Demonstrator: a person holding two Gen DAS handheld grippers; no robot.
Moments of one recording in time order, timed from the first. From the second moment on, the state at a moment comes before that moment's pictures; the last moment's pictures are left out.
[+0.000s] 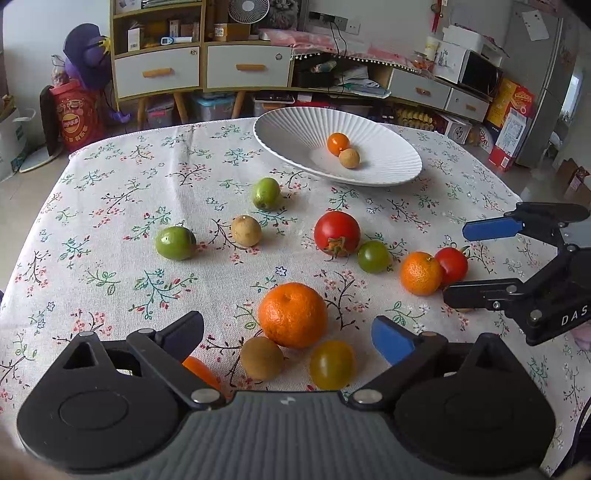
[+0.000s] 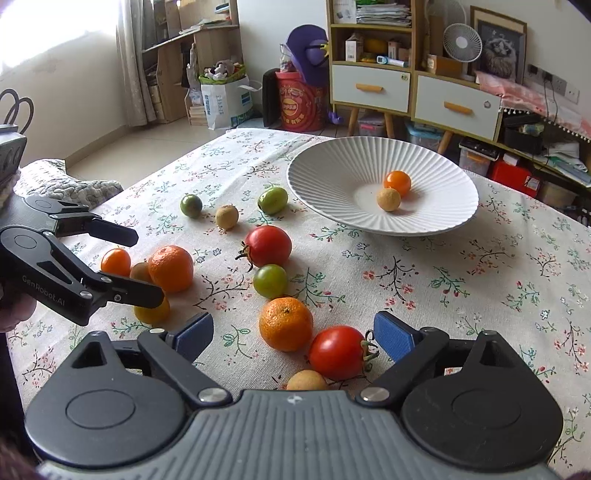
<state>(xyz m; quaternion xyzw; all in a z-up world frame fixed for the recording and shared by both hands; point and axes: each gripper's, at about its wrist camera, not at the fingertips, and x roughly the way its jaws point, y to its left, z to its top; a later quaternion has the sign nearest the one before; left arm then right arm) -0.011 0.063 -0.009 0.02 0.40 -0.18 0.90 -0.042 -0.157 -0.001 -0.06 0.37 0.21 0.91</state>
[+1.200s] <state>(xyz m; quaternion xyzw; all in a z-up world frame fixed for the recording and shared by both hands) 0.002 0.059 -0.015 -0.01 0.43 -0.17 0.88 -0.020 -0.129 -0.019 -0.14 0.41 0.21 0.88</state>
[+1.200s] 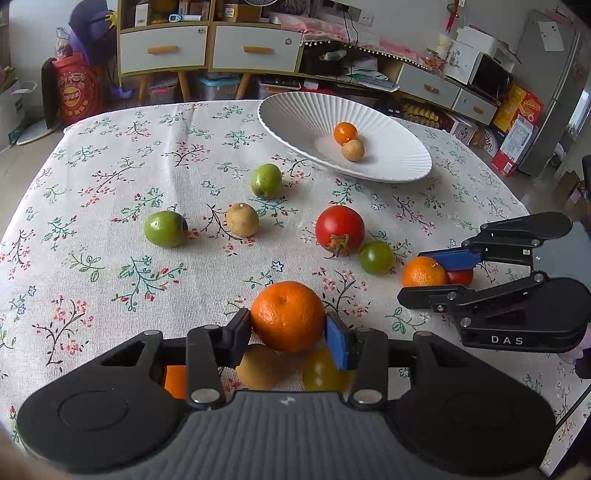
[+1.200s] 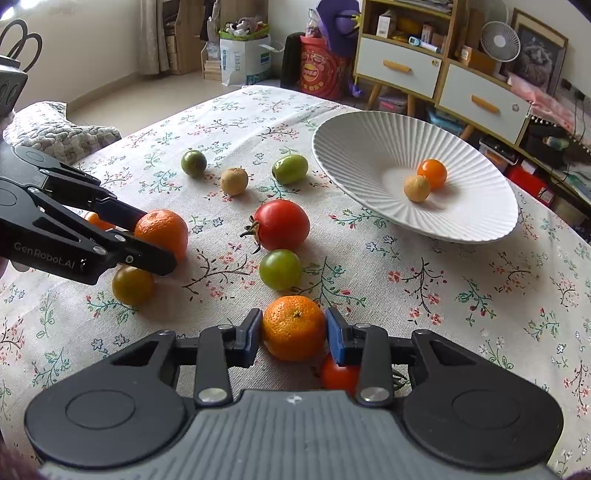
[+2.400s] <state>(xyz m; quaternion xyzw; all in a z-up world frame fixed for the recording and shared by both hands) 0.046 0.017 0.027 -0.01 0.38 -0.17 0.91 0.022 -0.160 0.034 -0.05 0.35 0.16 0.92</state>
